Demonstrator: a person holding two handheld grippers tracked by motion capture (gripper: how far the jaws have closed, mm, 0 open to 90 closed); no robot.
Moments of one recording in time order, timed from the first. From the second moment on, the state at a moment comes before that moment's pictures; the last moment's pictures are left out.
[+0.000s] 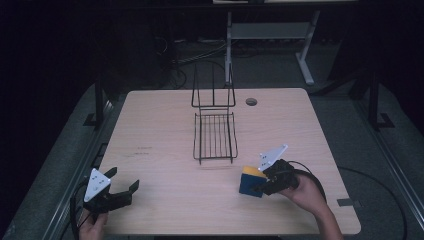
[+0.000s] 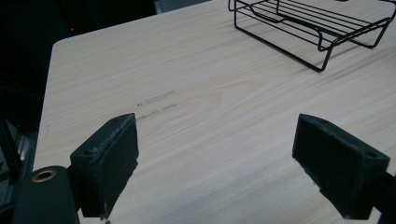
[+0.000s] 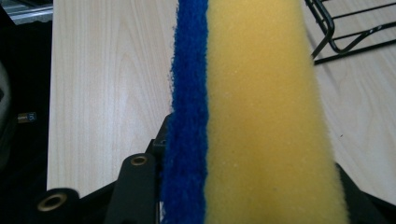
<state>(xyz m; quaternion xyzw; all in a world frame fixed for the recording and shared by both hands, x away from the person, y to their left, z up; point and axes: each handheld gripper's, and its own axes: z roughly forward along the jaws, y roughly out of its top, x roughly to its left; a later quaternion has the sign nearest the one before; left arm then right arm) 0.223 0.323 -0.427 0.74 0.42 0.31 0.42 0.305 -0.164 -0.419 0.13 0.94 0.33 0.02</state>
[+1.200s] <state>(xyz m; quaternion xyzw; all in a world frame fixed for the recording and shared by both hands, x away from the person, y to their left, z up) 0.224 0.323 -0.427 0.74 0.42 0.31 0.42 0.342 -0.132 -0.387 0.08 0.94 0.34 0.01</state>
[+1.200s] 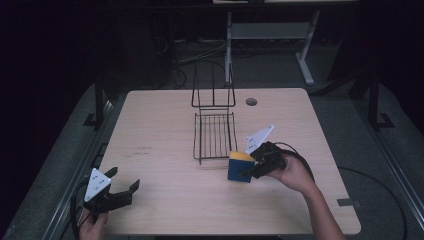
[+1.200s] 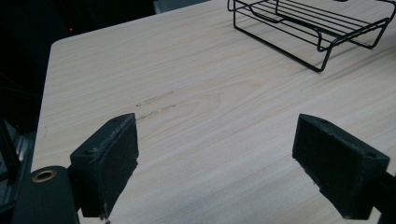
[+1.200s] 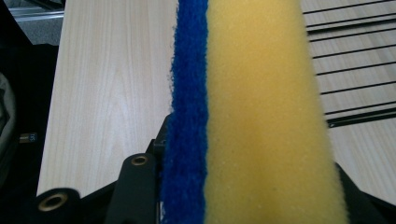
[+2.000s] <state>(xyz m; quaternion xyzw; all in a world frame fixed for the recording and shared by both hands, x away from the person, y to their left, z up) 0.225 0.324 -0.428 0.74 0.42 0.31 0.42 0.366 -0.113 -0.362 0.07 0.94 0.34 0.02</state>
